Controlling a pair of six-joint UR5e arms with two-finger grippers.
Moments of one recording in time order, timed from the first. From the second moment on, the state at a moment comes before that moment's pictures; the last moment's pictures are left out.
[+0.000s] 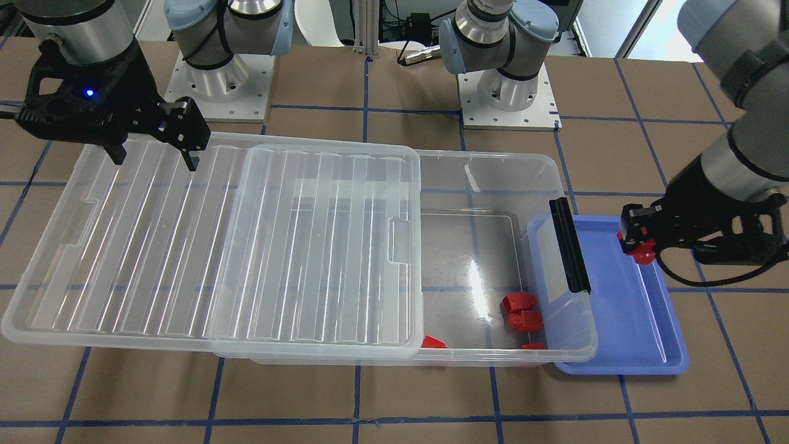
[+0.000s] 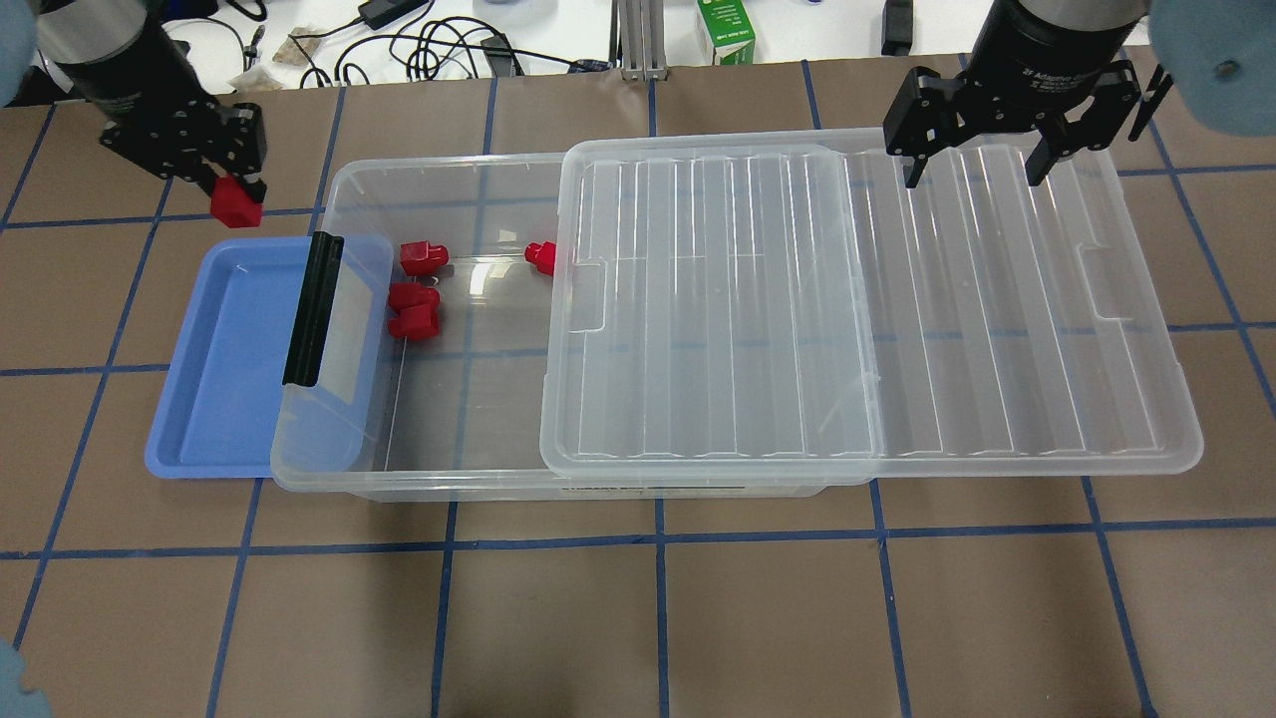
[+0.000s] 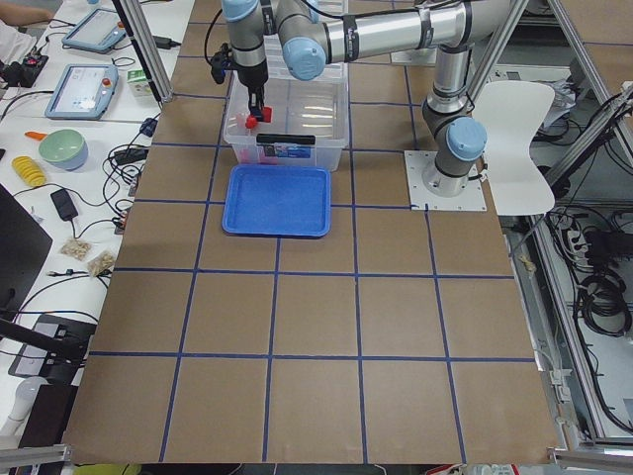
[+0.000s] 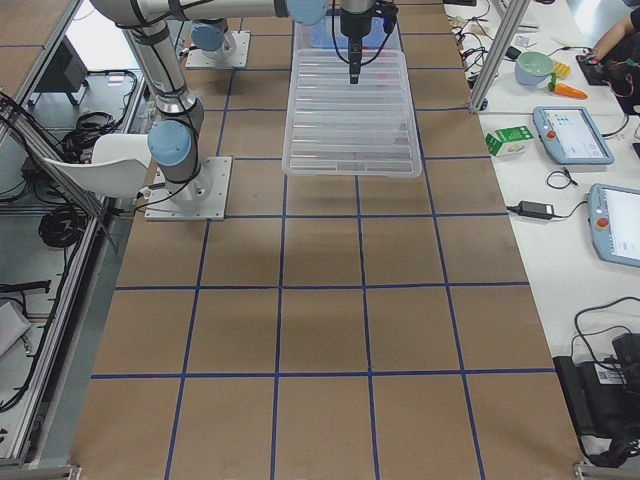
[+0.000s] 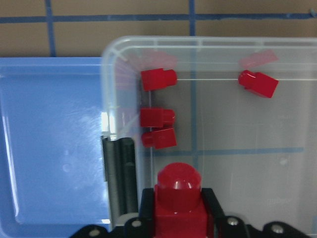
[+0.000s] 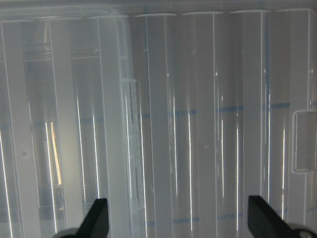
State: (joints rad) left arm -1.28 -1.81 -1.41 -1.54 1.57 0.29; right arm 1.56 -1.54 1.49 -1.58 -1.61 0.05
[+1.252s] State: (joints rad) left arm -1.16 -2.06 -1.65 -1.17 1.57 0.49; right arm 1.55 -1.54 1.50 -1.58 -1.61 0.04
